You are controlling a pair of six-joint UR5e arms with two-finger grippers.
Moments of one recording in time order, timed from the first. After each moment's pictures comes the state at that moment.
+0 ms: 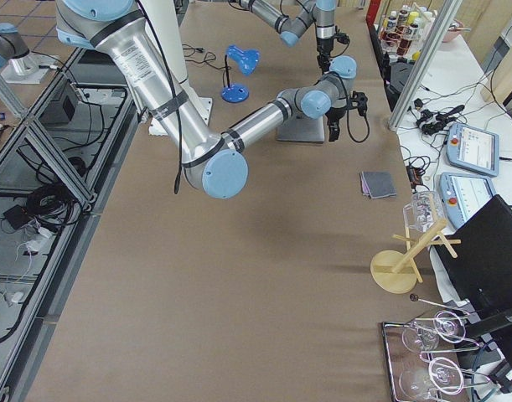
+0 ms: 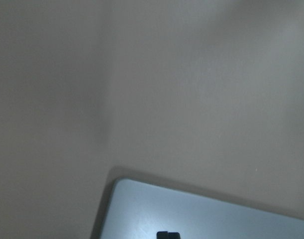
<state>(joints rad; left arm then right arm) -0.94 -2.29 -1.27 -2.10 -2.21 -1.38 1.03 -0.94 1.51 -1.46 2.25 0.78</state>
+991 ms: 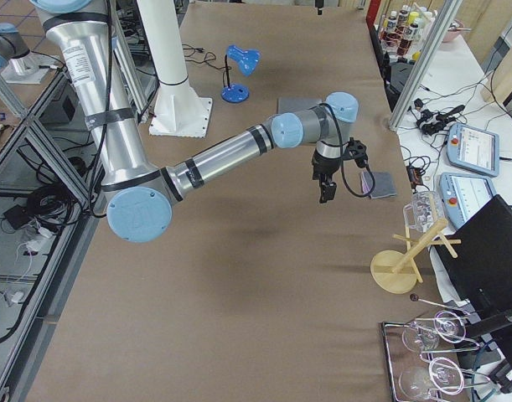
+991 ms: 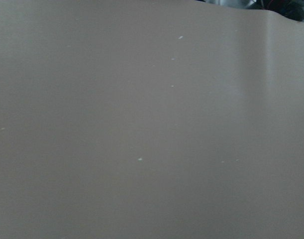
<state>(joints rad) -1.36 -1.83 -1.64 -1.66 -2.29 -0.53 1.30 -1.31 1.77 -1.82 2.24 0.16</state>
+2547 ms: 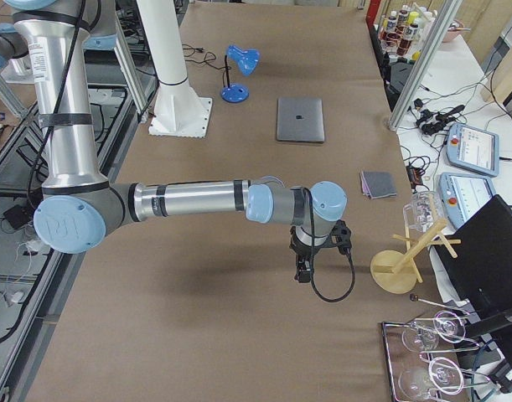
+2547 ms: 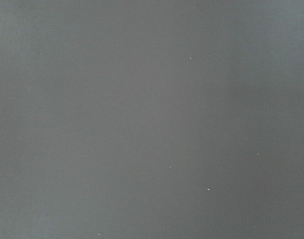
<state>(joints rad) -1.56 -1.63 -1.56 -1.63 -2.38 -0.14 1.53 -1.49 1.59 -1.75 2.32 -0.15</state>
